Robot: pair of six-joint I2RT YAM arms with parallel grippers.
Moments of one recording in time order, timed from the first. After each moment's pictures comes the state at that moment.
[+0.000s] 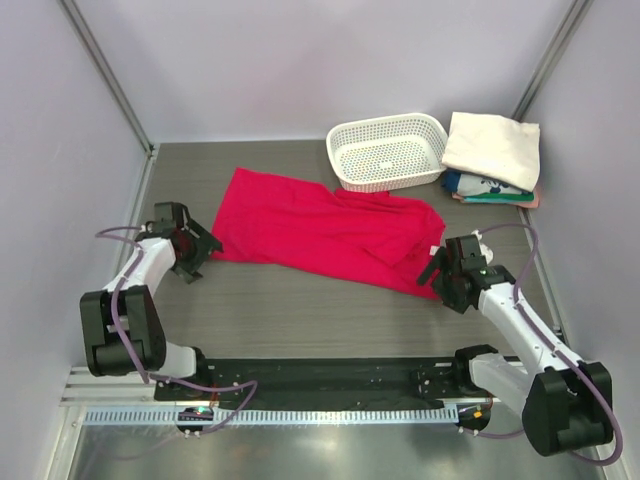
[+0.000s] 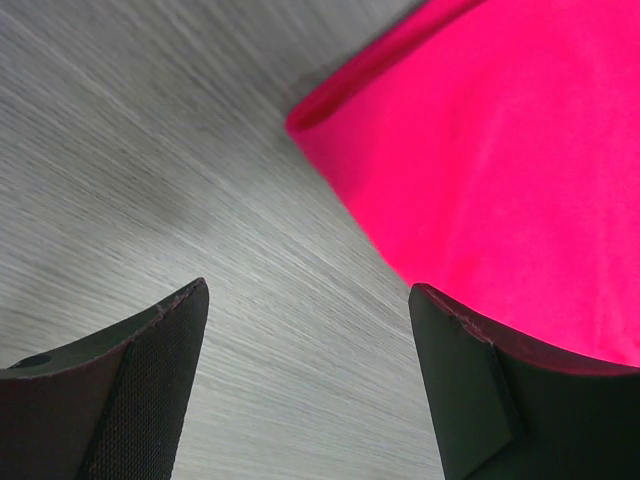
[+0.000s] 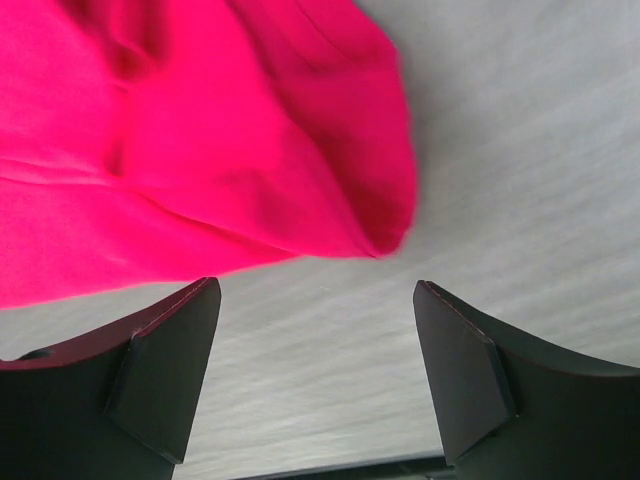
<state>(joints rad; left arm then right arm) 0.13 1.41 0.87 -0.56 0.05 -0.76 0.16 0.98 0.60 -0.66 0.08 0.79</state>
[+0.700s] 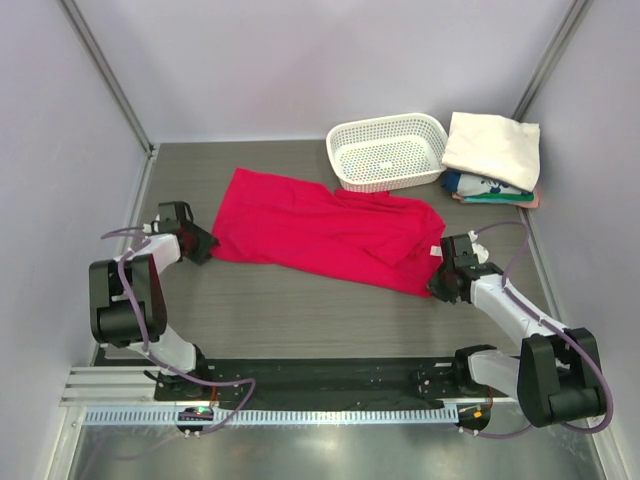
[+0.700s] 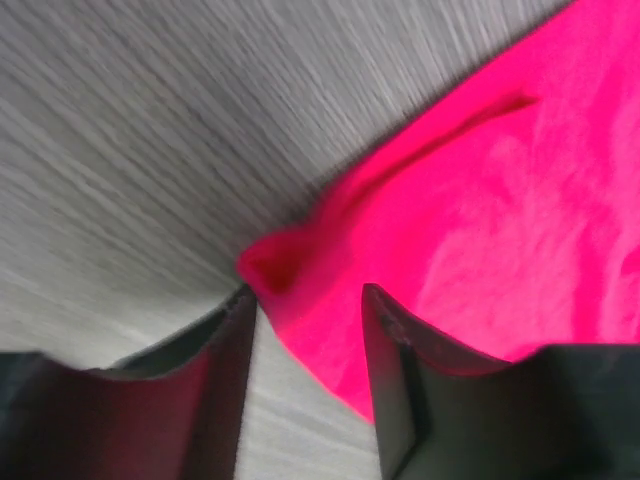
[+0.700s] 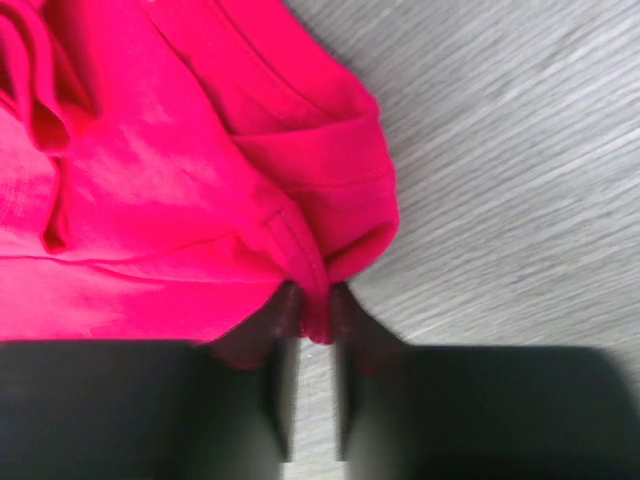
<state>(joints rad) 0.15 1.59 0.81 -0.22 0.06 -0.87 0.15 1.14 0.52 -0.49 0.13 0.82</state>
